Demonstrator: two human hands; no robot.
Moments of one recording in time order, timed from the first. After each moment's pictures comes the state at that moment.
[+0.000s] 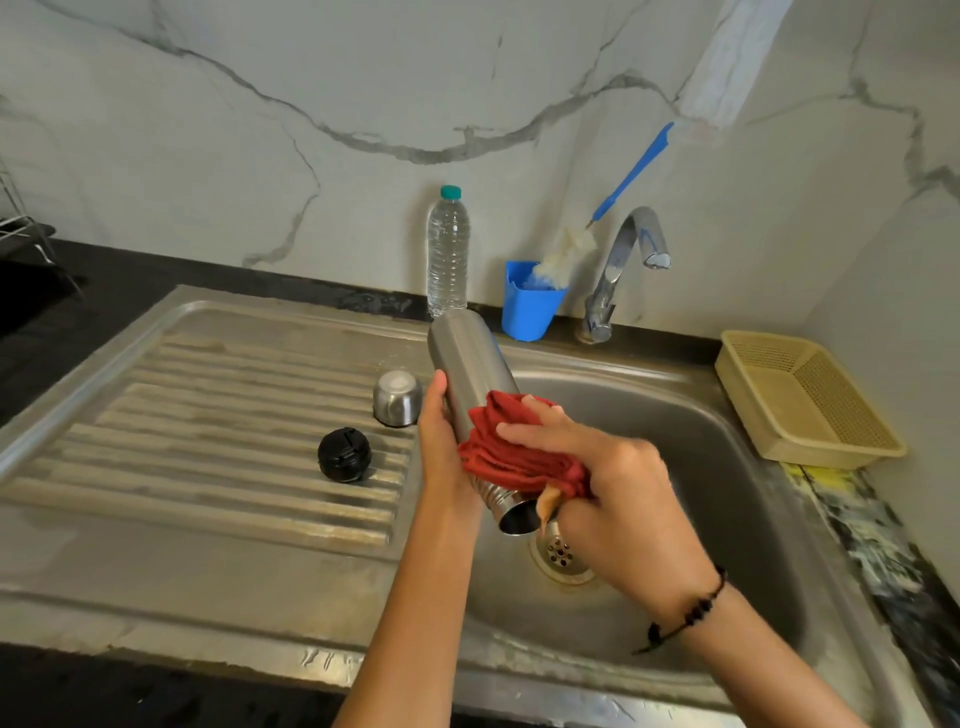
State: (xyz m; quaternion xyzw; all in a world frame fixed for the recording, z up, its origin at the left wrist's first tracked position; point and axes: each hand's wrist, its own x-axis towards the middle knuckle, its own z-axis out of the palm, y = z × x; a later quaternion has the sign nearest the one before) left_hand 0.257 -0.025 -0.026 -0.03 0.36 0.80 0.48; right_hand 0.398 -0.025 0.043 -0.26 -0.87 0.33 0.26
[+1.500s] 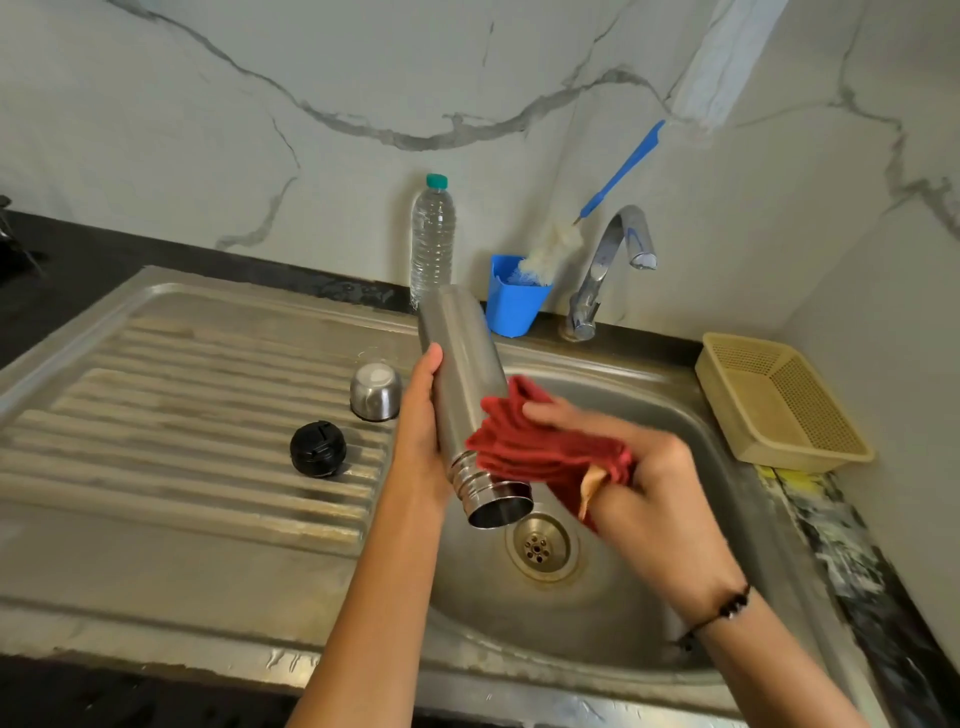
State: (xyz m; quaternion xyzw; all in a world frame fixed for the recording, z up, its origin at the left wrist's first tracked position) left_hand 0.249 -0.021 -0.021 0.01 0.37 0.78 0.50; right_hand 0.417 -0.006 0.048 -0.25 -0.82 0.43 0.29
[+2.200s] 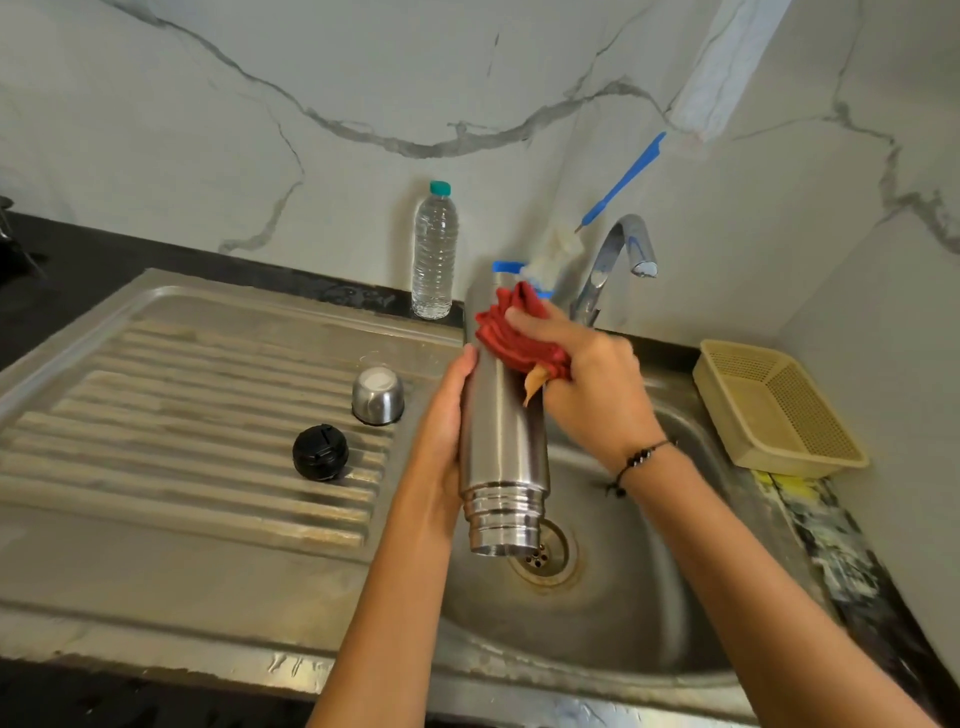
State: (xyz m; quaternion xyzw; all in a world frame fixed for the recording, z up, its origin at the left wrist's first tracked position) left_hand 0.254 -0.013 -0.019 0.15 0.37 0.74 0.55; right_hand 0.356 0.040 0.063 -0.30 -0.90 0.21 0.25
